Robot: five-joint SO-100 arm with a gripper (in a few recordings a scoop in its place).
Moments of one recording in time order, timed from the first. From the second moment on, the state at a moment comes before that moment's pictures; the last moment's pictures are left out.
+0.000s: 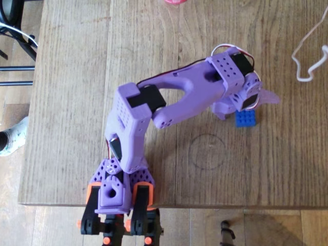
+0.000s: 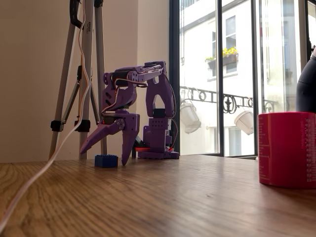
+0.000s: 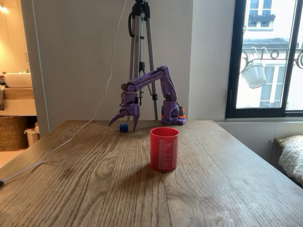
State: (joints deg) arm 60.4 68.6 91.1 72.8 14.6
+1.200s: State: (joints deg) arm 47.0 84.1 70.0 70.8 -7.6
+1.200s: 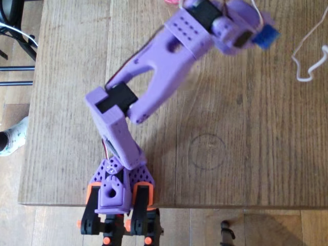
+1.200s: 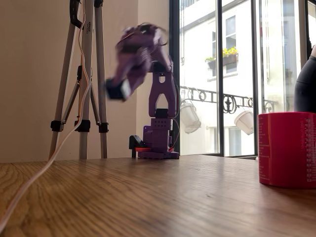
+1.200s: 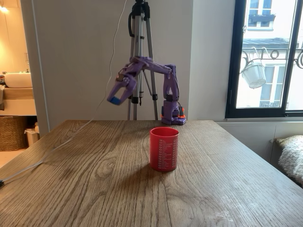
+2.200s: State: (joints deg) arm 12.8 68.9 63.0 45.2 -26.3
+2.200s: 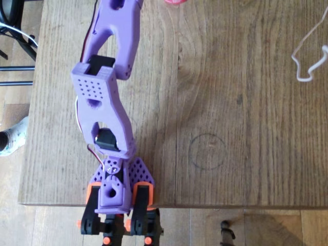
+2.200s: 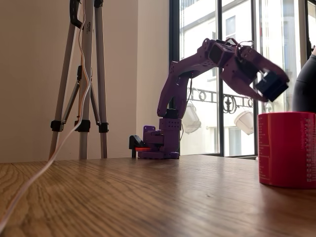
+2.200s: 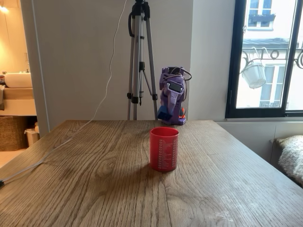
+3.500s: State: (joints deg) arm 16.1 68.2 63.1 45.9 -26.9
